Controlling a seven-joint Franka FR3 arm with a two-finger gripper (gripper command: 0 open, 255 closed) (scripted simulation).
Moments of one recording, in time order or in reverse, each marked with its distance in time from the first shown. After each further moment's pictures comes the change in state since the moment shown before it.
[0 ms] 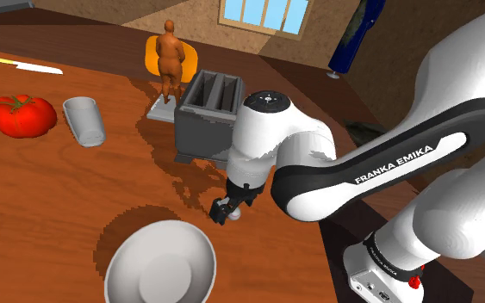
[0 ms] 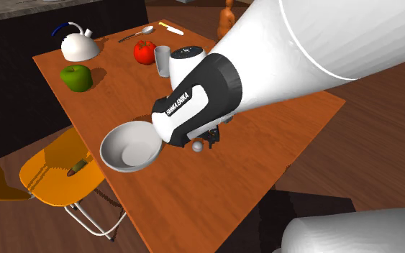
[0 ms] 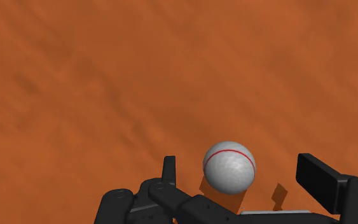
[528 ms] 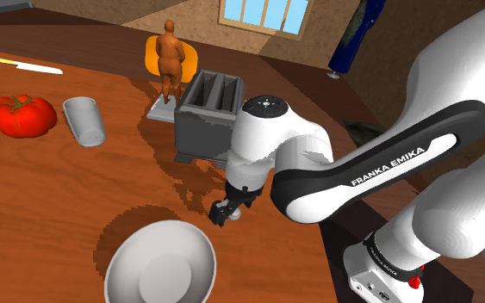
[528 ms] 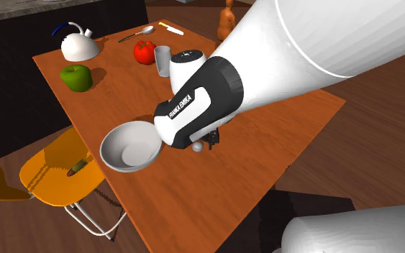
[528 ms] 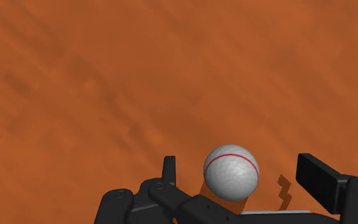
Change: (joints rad) arm -0.011 0.031 0.008 -0.003 -0.033 0.028 0.024
